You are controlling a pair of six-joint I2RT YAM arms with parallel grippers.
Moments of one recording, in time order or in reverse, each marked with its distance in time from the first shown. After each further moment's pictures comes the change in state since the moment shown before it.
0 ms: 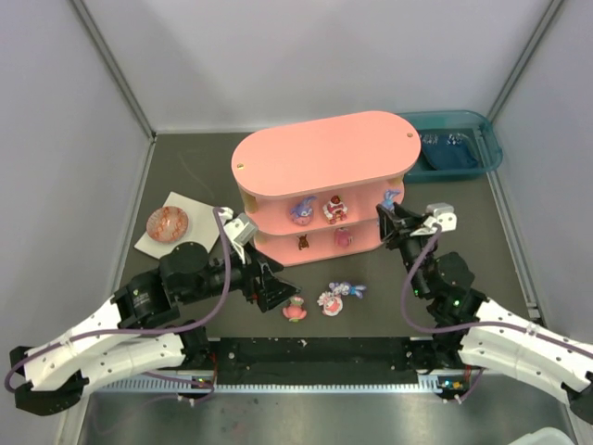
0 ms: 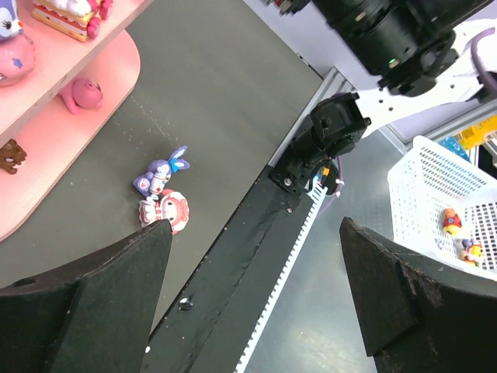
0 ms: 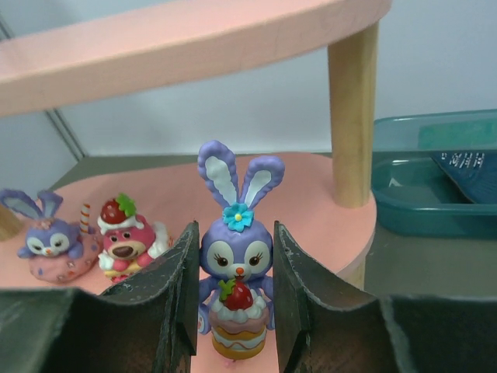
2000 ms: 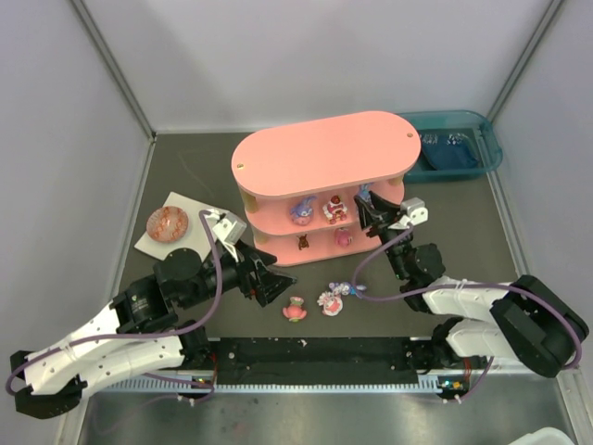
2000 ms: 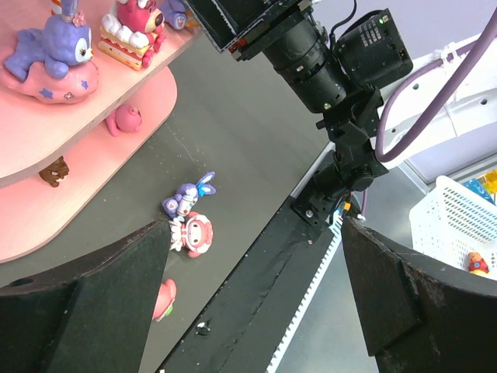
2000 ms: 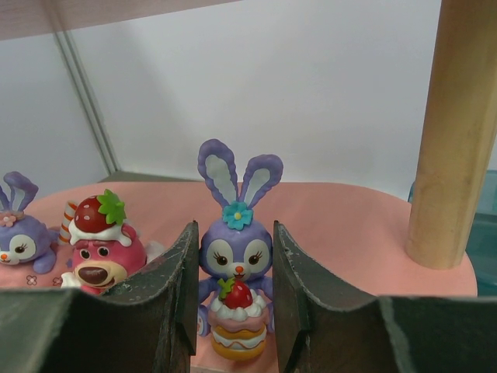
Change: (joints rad) left arm 0.000 -0.071 -0.069 0.071 -0.131 -0.003; right arm -0.237 0.607 -0.162 0.884 -0.414 -0.009
